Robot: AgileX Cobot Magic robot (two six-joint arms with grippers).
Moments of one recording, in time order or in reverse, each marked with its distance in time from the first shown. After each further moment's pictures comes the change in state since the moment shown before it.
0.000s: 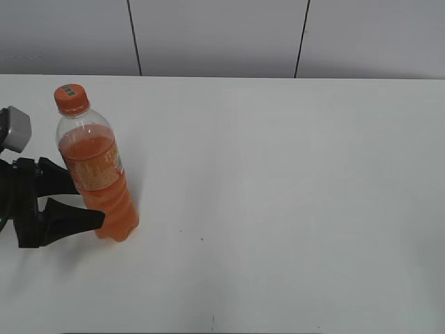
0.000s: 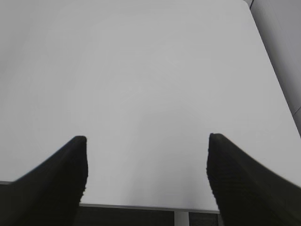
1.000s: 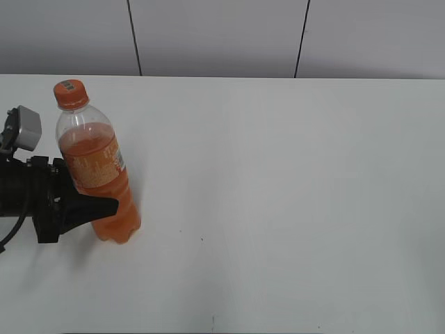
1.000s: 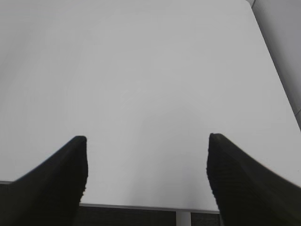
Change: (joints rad) left arm -0.056 0.069 0.001 -0.144 -0.057 0.107; right arm 0.000 0.000 0.000 0.008 0.000 0.000
